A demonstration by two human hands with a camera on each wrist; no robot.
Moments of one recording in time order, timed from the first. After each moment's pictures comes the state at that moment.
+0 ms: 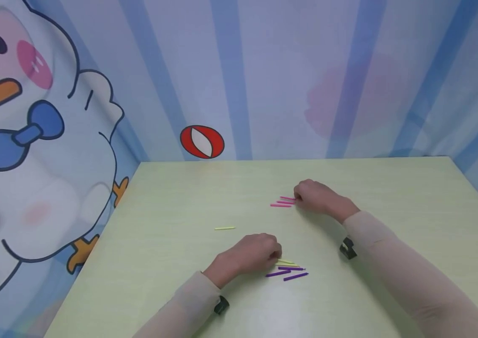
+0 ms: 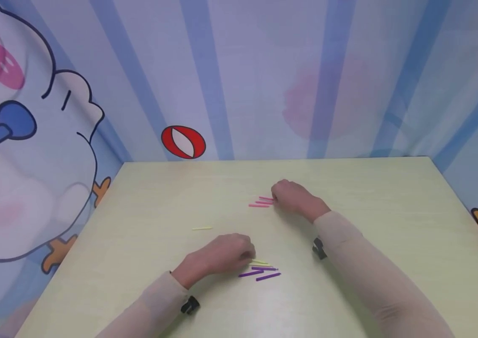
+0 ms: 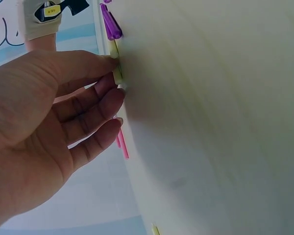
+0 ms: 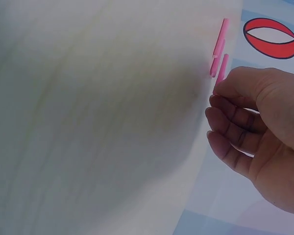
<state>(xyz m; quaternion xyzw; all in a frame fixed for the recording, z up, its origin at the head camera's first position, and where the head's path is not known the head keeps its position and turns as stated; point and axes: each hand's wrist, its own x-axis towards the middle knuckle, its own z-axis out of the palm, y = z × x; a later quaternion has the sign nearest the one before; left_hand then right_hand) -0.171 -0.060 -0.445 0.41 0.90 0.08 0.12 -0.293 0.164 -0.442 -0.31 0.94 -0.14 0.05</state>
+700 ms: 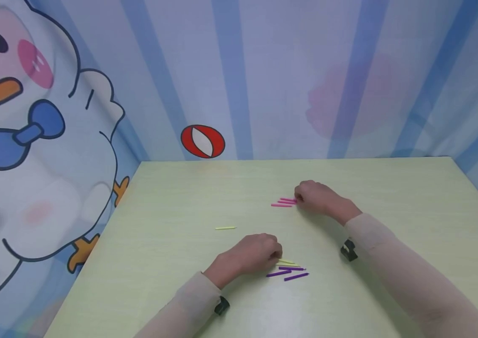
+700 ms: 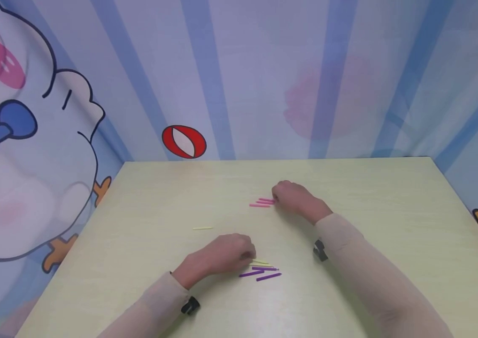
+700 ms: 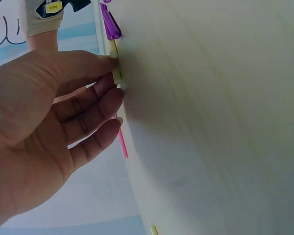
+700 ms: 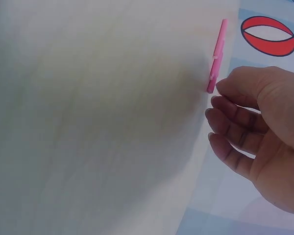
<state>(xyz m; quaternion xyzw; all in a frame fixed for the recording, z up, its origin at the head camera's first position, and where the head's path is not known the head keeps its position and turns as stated) -0.170 -0.060 -0.445 0.40 0.90 0.08 0.12 -0.291 0.164 -0.446 -0.31 0.94 -0.12 0.04</state>
